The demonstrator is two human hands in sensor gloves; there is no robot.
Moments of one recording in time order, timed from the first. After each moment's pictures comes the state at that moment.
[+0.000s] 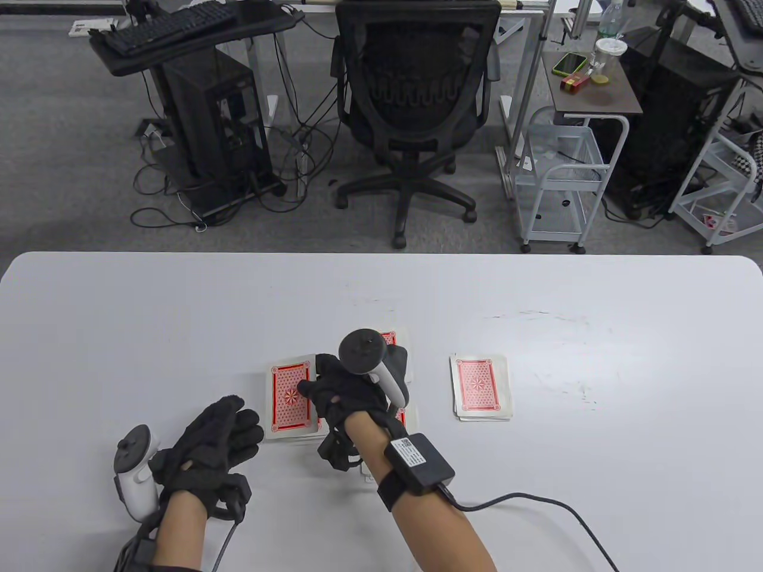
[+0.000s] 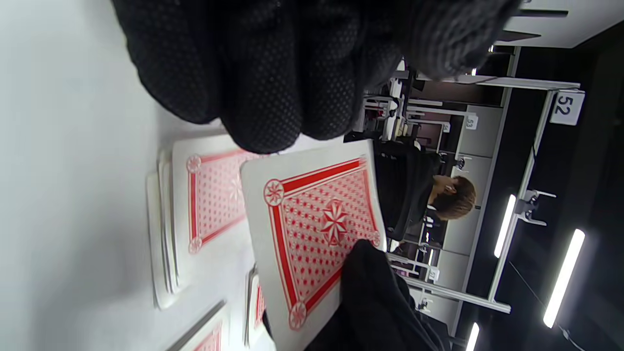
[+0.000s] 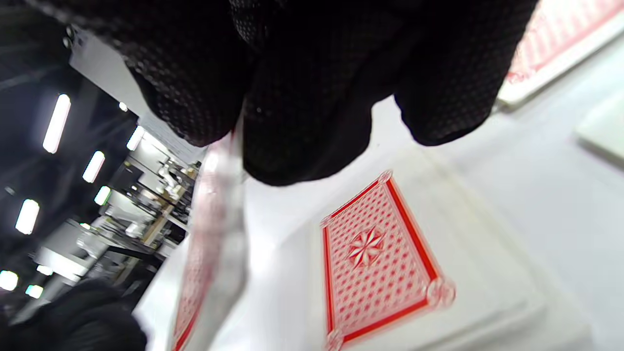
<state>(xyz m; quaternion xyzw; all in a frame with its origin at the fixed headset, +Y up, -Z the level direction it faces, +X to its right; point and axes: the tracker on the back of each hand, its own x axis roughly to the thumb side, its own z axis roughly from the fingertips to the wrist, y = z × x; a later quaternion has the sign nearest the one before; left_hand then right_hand) -0.320 -0.778 -0.319 -0.08 0.16 0.74 0.65 -0.048 -0.717 -0.440 0.08 0.14 0.91 0.37</state>
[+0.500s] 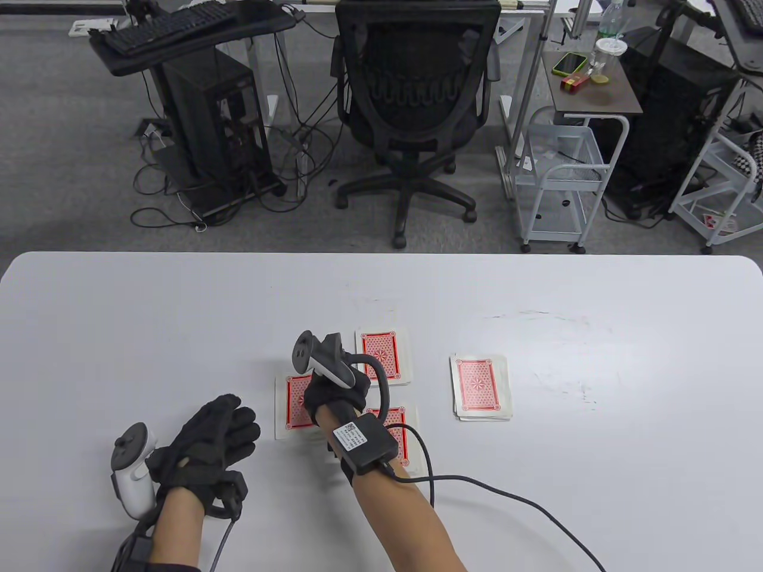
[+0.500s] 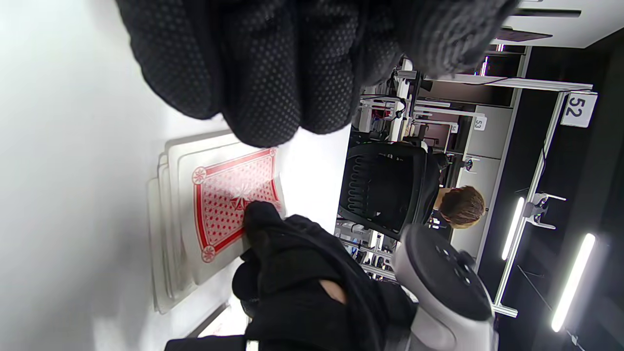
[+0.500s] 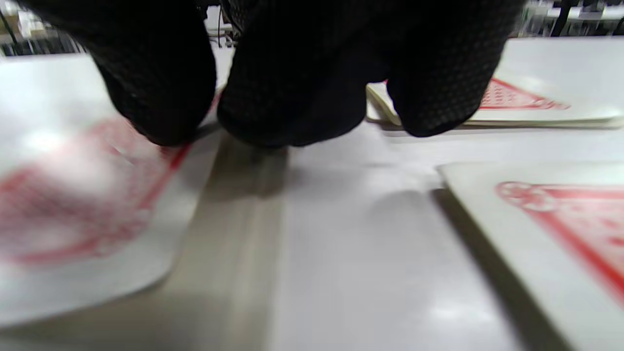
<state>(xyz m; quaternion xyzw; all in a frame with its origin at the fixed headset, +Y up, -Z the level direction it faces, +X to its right) -0.321 -0.779 -0.321 -0.09 0.15 0.74 0.65 -0.094 -0.759 -0.467 0.03 0.15 0.99 0.00</state>
